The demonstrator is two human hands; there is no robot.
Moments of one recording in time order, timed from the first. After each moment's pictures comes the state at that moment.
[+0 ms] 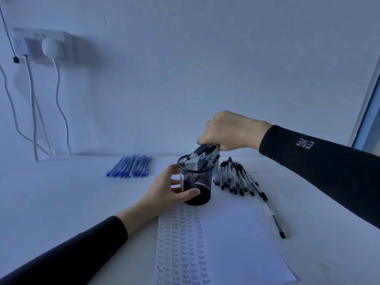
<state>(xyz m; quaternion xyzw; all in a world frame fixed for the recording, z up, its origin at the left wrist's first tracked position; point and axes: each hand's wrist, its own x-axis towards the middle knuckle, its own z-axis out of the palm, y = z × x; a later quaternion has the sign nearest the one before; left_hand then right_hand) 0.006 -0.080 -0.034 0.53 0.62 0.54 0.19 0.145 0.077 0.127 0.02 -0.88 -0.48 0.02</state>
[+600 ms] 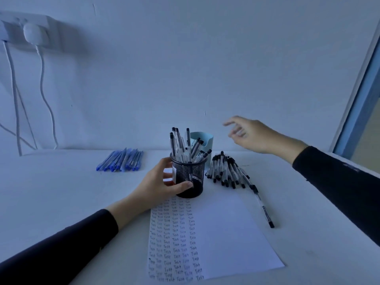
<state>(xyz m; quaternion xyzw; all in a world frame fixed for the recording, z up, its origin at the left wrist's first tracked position) 0.005 -0.078 -0.033 0.55 0.63 0.51 0.18 0.221 0.099 0.091 -0.25 -0.95 0.08 0.18</state>
